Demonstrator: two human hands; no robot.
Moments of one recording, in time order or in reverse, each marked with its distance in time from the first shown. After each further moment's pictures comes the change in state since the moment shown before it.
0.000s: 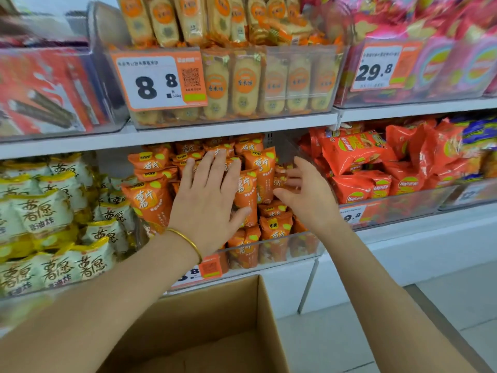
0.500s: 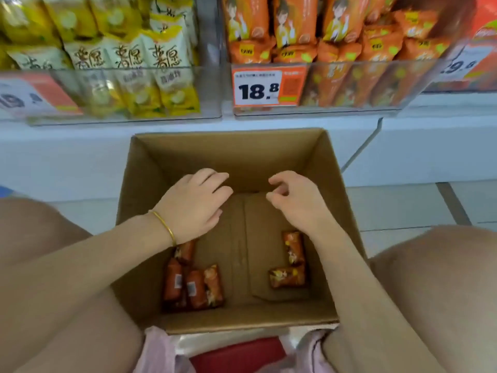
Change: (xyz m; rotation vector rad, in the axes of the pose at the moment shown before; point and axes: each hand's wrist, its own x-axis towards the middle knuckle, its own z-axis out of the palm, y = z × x) left_hand -0.282 -0.031 0.059 -0.189 -0.456 0.209; right_hand -0.218 0.042 0.143 -0.192 -0.526 0.289
